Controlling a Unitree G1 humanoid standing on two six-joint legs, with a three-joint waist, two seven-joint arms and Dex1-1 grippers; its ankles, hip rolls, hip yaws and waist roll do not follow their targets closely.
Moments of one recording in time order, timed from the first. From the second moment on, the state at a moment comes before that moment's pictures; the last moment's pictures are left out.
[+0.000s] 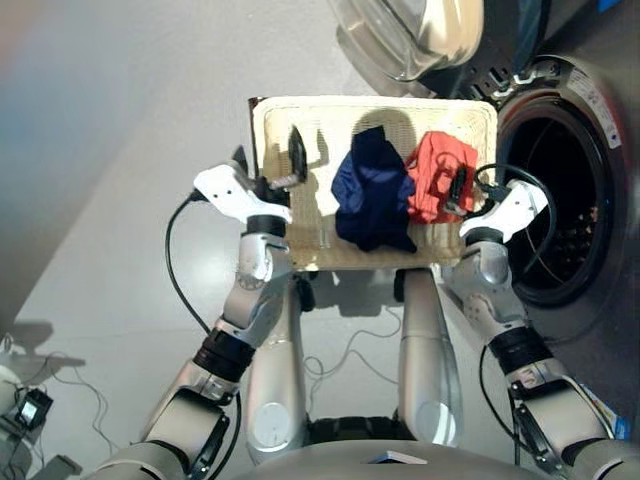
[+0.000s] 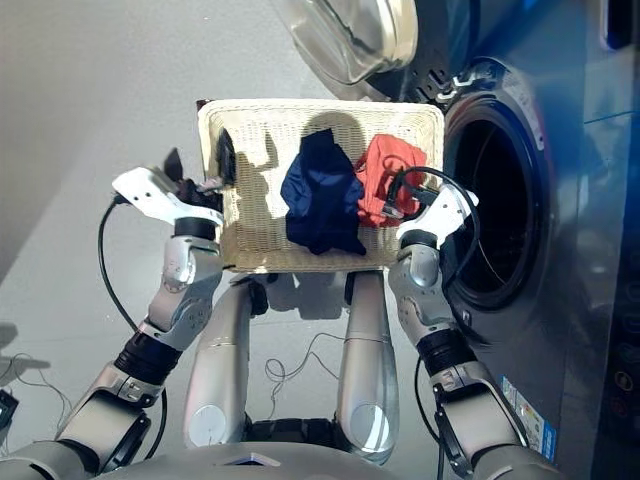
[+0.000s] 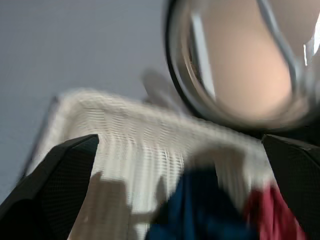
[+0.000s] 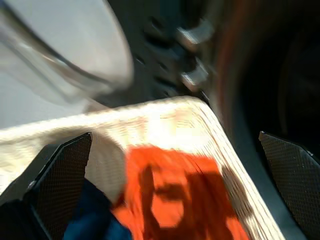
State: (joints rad) left arm -0.46 0.26 -0.48 0.24 -0.55 -0.34 0.32; right arm -0.42 -0.41 0.30 0.26 0.49 -0.41 -0.37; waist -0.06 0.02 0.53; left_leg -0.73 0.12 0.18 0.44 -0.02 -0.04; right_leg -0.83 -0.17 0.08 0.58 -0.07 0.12
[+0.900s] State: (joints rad) left arm -0.91 0.10 -0.61 0.92 -0.34 -0.13 0.32; right arm -0.82 -0.36 0.72 -0.03 0.37 -0.30 -0.23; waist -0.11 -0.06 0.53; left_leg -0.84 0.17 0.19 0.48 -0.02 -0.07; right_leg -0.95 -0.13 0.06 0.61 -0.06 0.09
